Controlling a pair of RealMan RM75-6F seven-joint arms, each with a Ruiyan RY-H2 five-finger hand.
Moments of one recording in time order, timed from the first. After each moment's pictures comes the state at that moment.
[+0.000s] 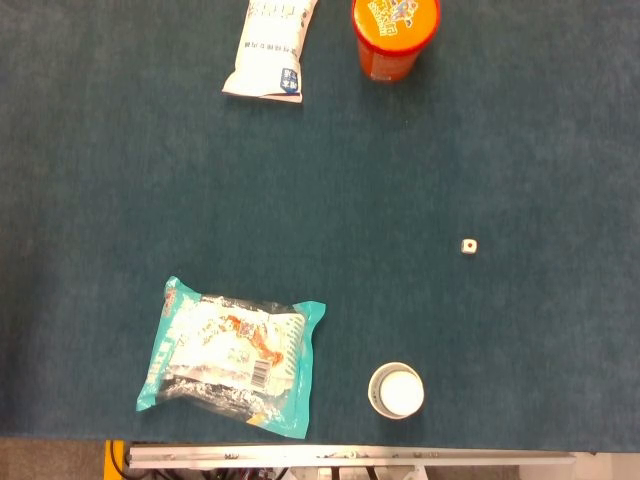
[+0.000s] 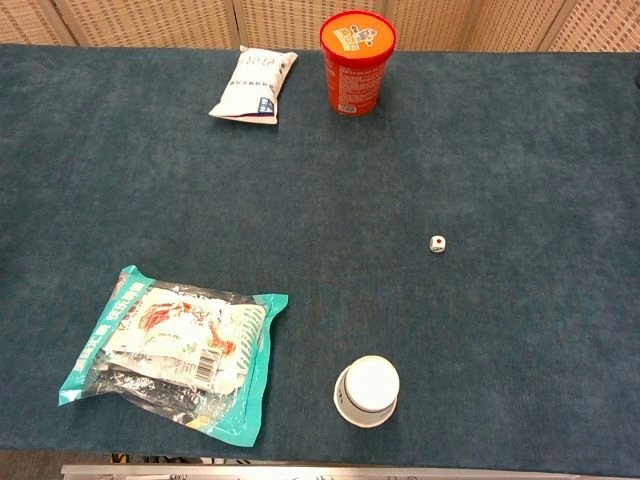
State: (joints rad) left arm -0.09 -1.15 -0.04 -1.54 1.50 1.50 0.03; right arm 0.08 -1.06 0.09 -1.78 -1.46 1.51 -0.27
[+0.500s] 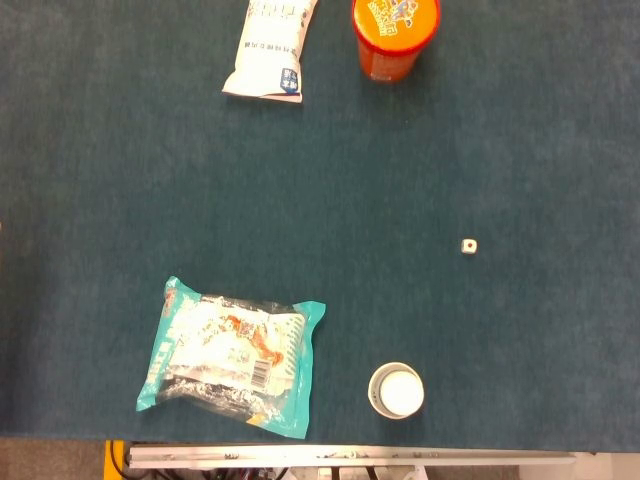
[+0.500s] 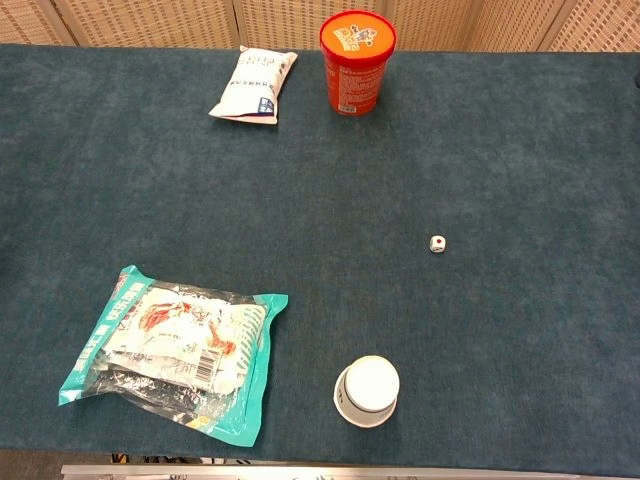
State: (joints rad) left arm -0.10 -1.16 -0.04 -1.54 1.50 1.49 0.04; right arm 0.08 -1.06 0.09 -1.78 -1.46 1.51 -0.26
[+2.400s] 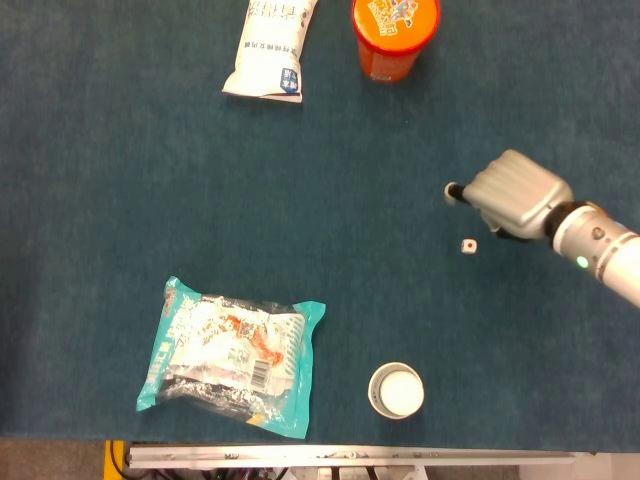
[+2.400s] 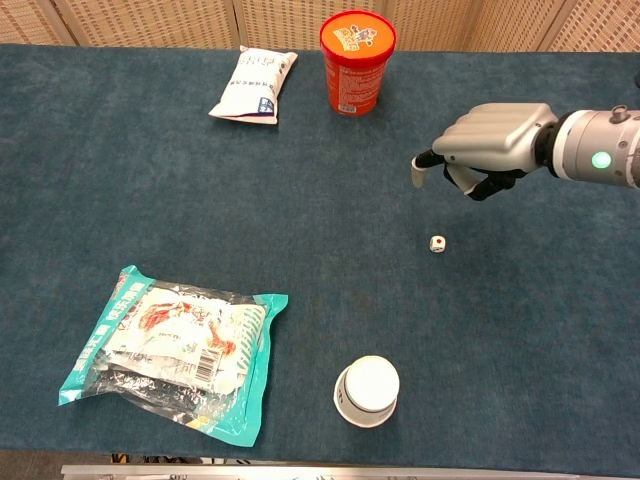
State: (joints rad) left arm -0.06 -1.15 -0.02 -1.49 1.50 1.50 -0.01; right arm 0.92 -1.11 0.05 -1.83 -0.96 0.54 -0.63
